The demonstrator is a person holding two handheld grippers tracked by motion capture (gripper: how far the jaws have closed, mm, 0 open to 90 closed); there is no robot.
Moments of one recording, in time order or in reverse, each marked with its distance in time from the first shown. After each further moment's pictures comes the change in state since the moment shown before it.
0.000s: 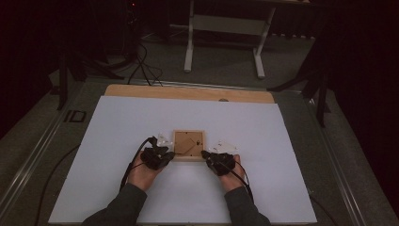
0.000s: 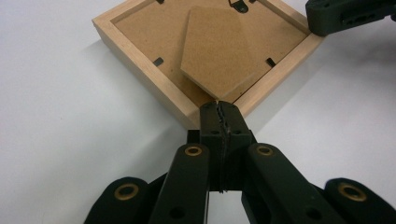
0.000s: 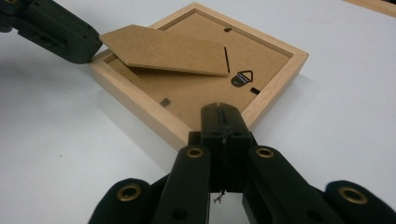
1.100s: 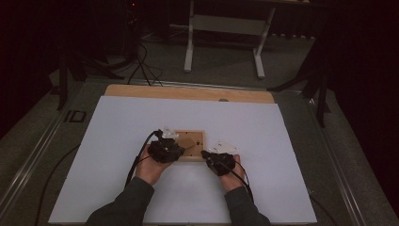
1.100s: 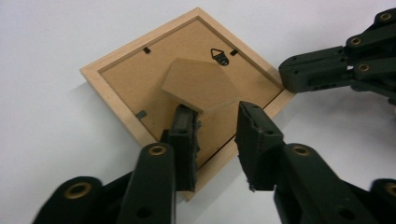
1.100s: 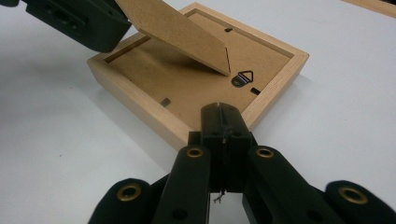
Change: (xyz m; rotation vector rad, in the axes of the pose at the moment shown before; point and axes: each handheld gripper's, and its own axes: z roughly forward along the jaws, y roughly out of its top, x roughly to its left) left arm -0.005 0.027 0.001 -0.056 -0.044 -0.046; right arm 0.000 0.000 0.000 0.000 0.001 -0.002
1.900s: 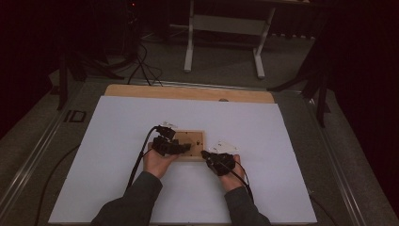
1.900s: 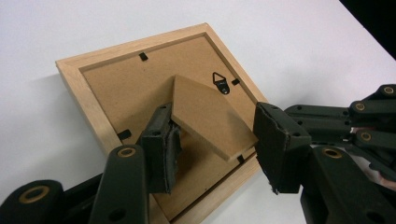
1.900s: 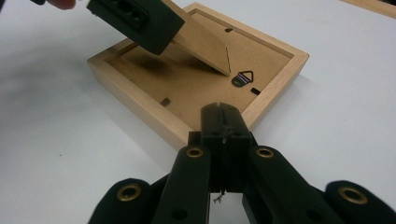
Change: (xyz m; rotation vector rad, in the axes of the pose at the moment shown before) left arm 0.017 0.011 0.022 -0.020 -0.105 -0.260; right arm 0.000 0.000 0.000 -0.001 -0.001 -0.006
